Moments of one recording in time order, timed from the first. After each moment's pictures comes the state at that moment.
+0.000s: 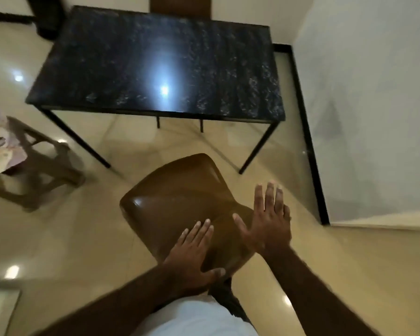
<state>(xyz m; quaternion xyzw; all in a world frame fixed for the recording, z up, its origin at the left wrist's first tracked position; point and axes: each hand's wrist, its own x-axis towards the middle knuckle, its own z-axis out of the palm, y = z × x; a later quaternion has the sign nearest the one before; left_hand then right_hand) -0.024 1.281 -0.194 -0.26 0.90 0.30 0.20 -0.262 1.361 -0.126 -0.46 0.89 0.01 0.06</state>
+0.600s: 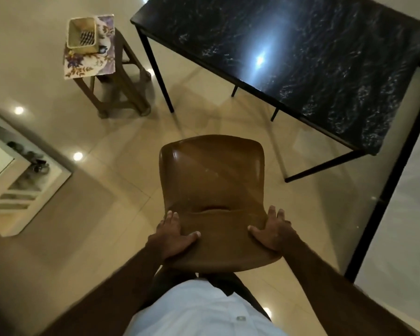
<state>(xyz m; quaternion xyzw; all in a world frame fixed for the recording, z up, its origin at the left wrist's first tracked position) -0.017 1.317 -0.211 -0.72 0.48 0.48 0.16 -0.347 1.283 -0.227 -0.50 0.74 0.23 0.39</state>
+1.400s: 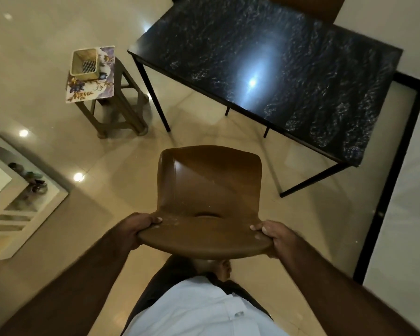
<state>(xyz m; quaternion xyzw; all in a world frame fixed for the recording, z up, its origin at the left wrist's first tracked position) 0.030 1.258 -0.194 -0.81 0.12 0.58 -0.05 -0.365 1.251 -0.174 -0.11 0.78 0.06 0.62</state>
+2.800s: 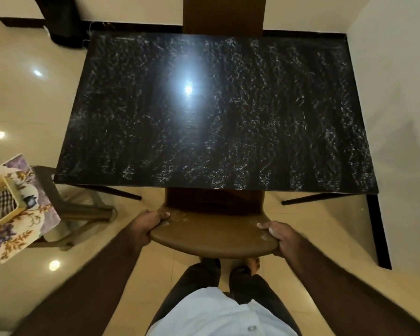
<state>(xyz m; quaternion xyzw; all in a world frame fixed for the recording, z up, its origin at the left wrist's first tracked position) 0.017 0.747 -0.215 -0.74 0.31 0.60 0.01 -0.308 0.937 -0.197 0.14 0.78 -0.18 0.58</state>
